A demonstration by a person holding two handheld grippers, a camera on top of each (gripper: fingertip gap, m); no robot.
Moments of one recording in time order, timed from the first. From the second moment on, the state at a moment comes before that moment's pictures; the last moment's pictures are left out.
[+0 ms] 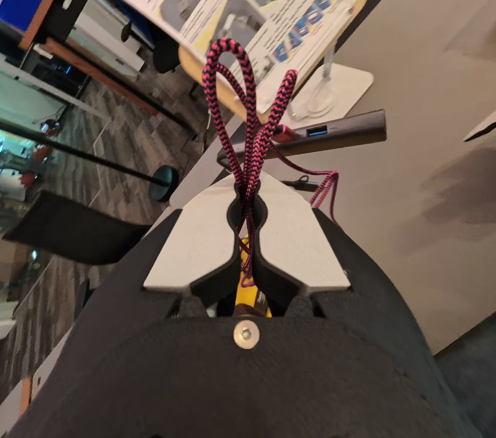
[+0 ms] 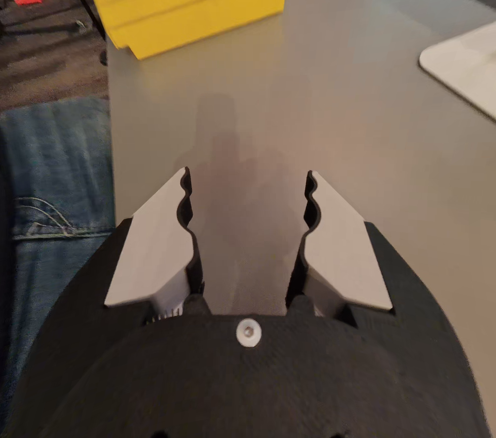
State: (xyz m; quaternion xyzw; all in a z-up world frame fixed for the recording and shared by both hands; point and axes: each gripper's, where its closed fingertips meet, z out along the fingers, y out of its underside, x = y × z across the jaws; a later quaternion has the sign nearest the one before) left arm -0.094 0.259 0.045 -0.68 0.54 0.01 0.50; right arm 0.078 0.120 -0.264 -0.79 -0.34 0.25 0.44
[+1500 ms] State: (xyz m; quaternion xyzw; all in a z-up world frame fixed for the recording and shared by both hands) left arm 0.071 0.163 -0.185 -0.64 0.67 -0.18 0.34; right arm 0.126 0.188 -0.225 -0.77 -0.37 0.07 0.51
